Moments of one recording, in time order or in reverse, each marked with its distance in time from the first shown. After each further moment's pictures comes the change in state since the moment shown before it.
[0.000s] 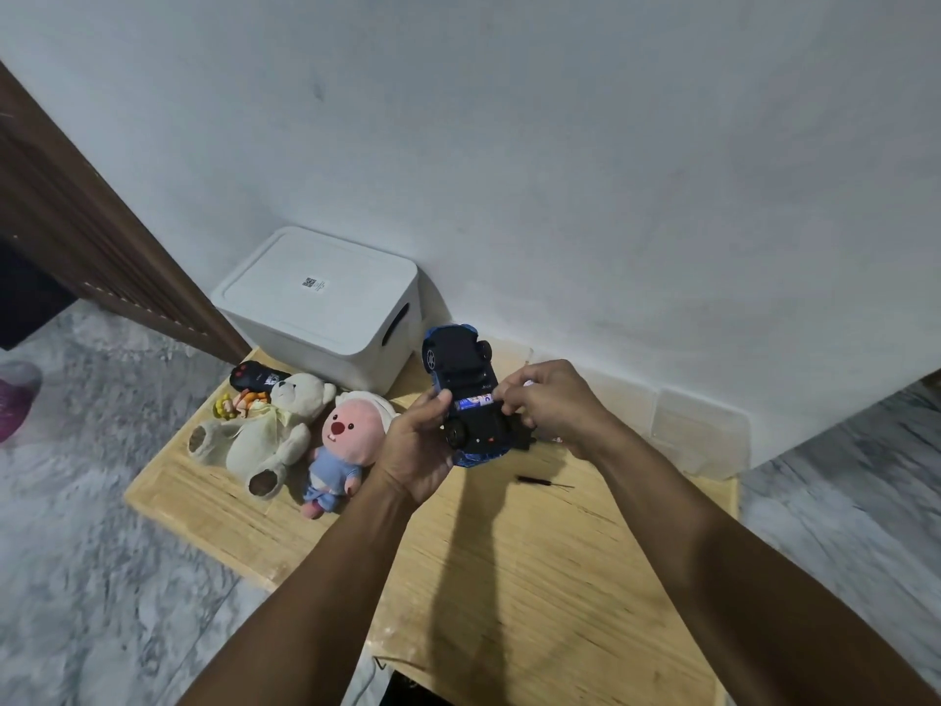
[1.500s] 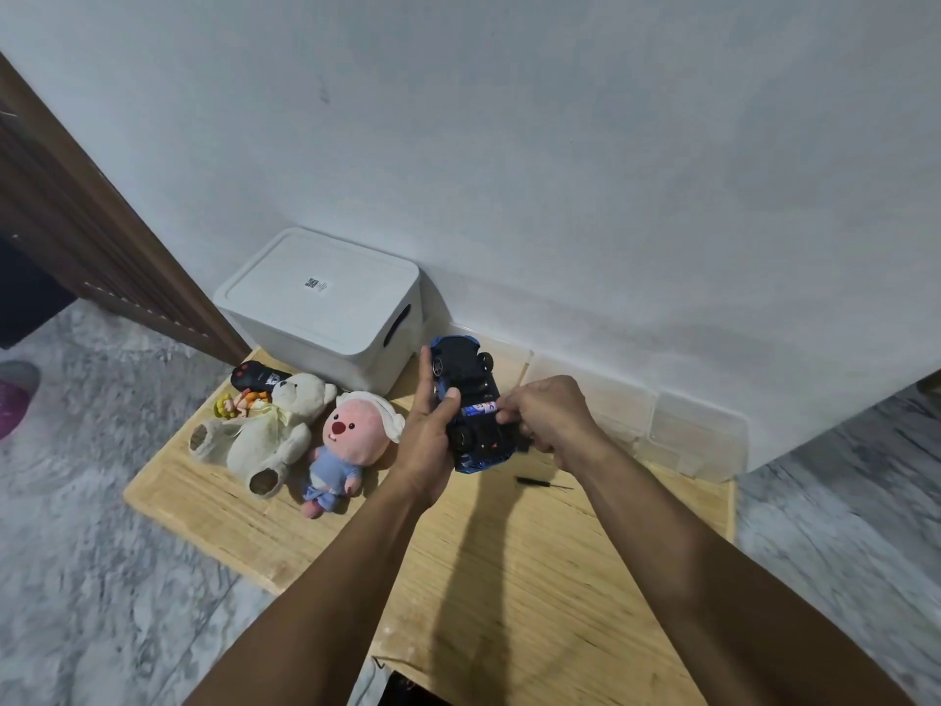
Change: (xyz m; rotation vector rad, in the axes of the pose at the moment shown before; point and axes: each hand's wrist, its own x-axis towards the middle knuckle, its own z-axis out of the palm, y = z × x) left_hand 0.001 -0.009 0.017 0.193 0.079 0.178; right_hand 0.015 0.019 0.016 0.128 0.179 0.158
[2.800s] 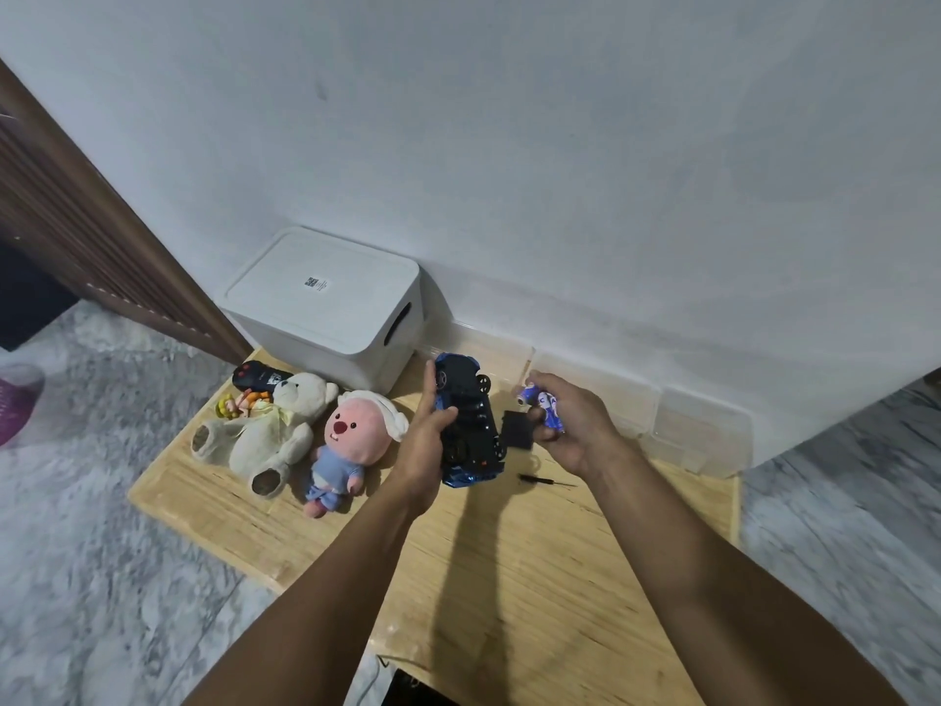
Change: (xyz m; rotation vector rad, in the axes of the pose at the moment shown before) left_hand 0.001 -0.007 -0.017 0.229 0.028 -0.070; right_hand 0.011 0.020 -0.016 0.600 -0.122 0.156
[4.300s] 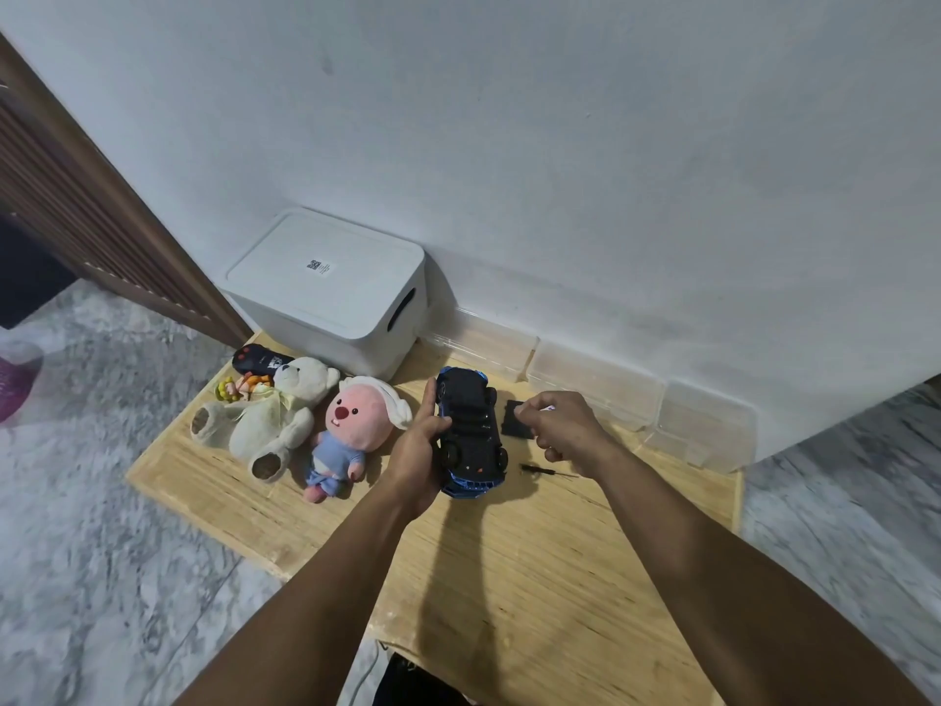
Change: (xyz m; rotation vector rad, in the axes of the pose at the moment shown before) left_hand -0.008 -0.013 -0.012 -0.152 -0.095 -0.131; right_hand 0.025 0.024 -0.014 -0.693 -0.018 -0.123
